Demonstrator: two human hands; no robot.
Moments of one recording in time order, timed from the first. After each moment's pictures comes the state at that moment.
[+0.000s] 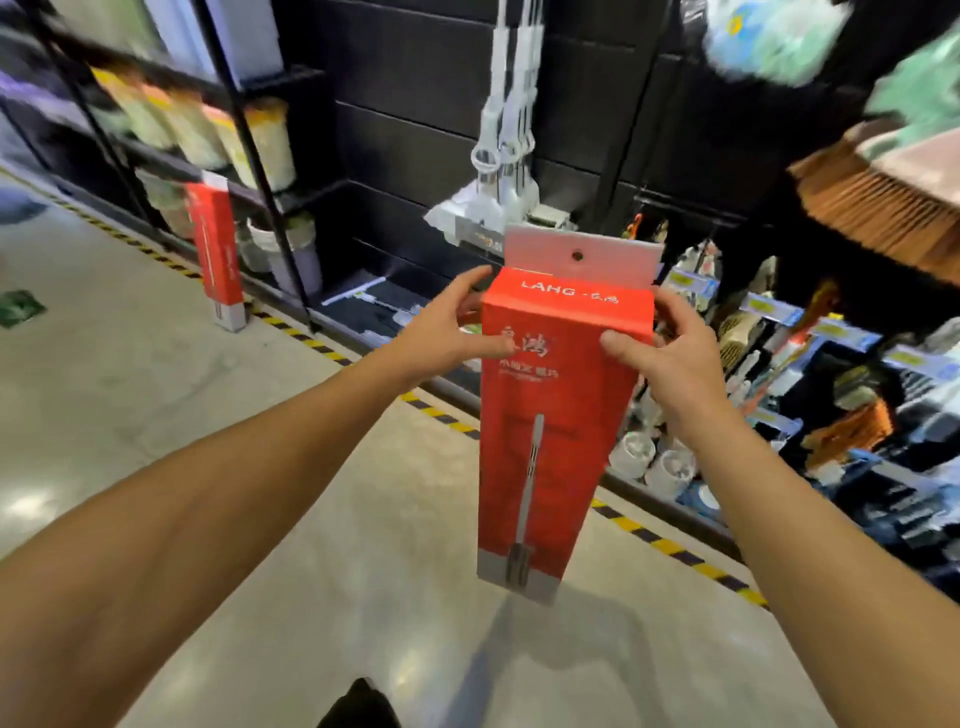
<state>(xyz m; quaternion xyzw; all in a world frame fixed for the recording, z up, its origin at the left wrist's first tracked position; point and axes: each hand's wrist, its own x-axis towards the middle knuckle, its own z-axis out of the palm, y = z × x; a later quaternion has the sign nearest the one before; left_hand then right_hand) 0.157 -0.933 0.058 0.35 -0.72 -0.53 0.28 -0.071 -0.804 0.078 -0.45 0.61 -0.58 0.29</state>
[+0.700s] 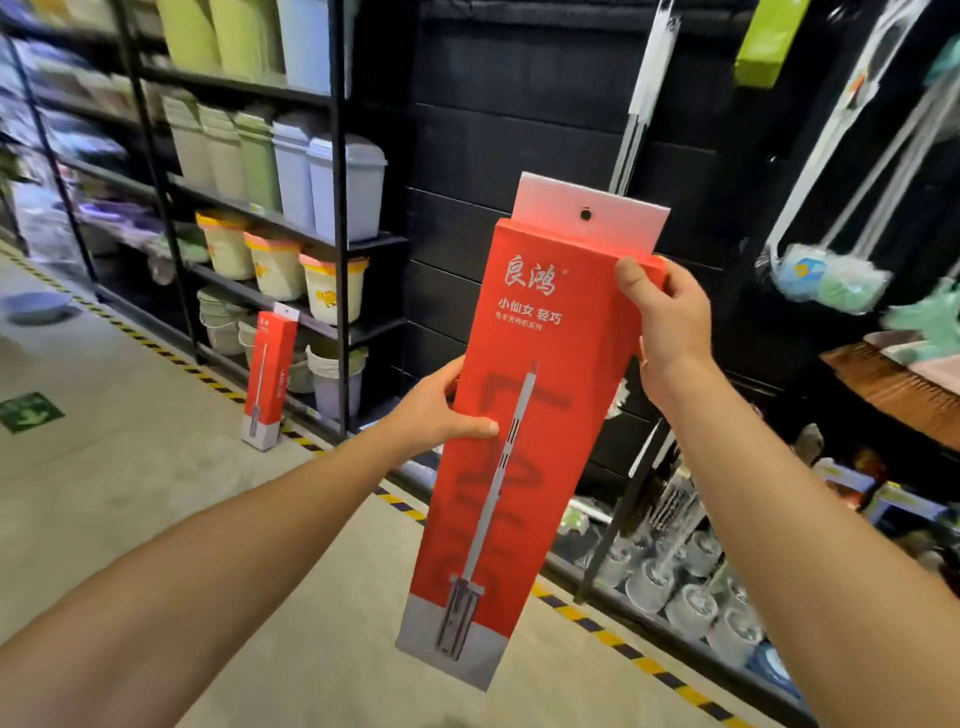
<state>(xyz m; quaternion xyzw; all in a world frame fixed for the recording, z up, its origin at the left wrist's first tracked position) 0.461 -1.033 0.137 0.30 -0.73 -0.51 0.35 0.247 -0.955 0.258 -0.44 0.52 -0.70 0.20</state>
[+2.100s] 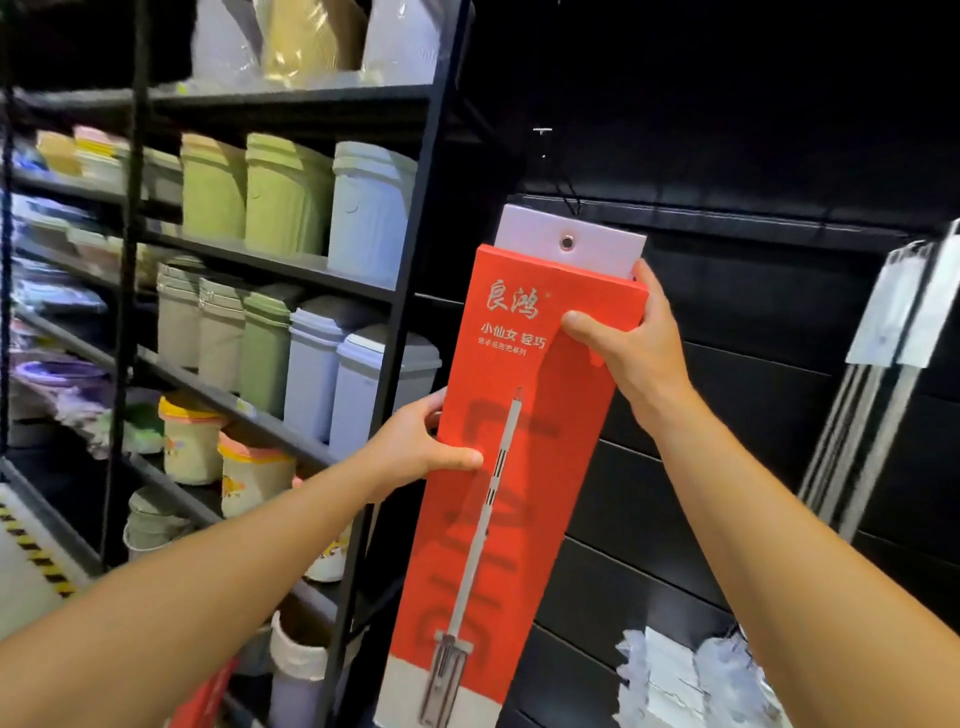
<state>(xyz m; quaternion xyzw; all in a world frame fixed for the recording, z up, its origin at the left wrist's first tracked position) 0.605 -1.727 0.279 0.24 -0.73 -0.46 0.45 0.387 -1.650 0.407 -0.62 0.45 -0.64 0.04</state>
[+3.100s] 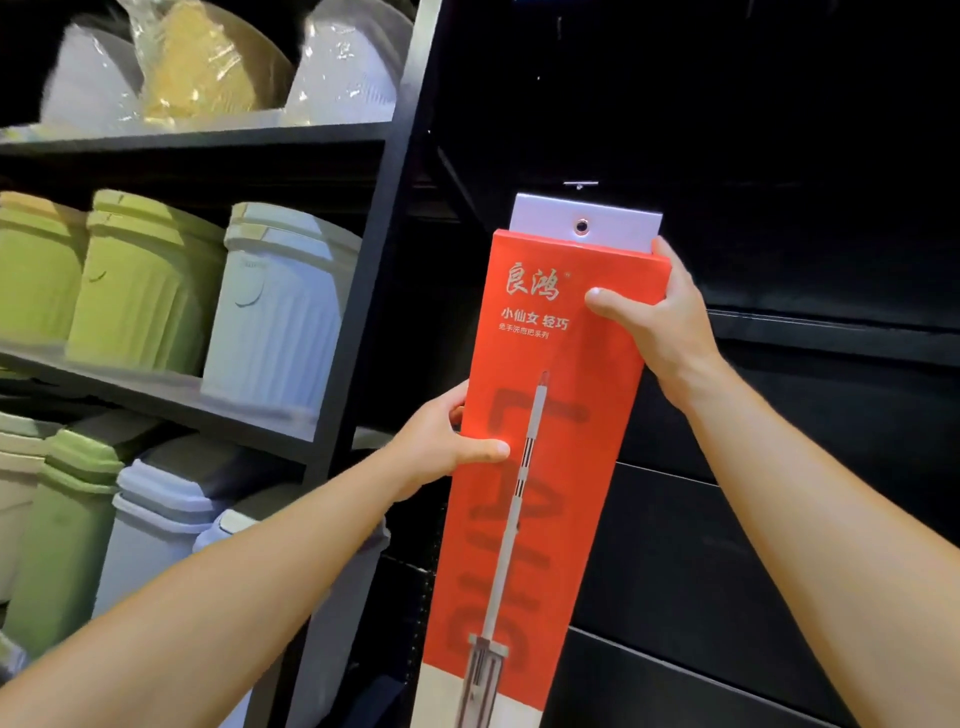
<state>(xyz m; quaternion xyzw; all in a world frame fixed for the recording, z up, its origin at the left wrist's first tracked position) 0.510 -2.115 0.444 0.12 -0.78 -0.38 0.48 0.318 -1.991 0.580 -0.64 0.43 -0.63 -0.12</state>
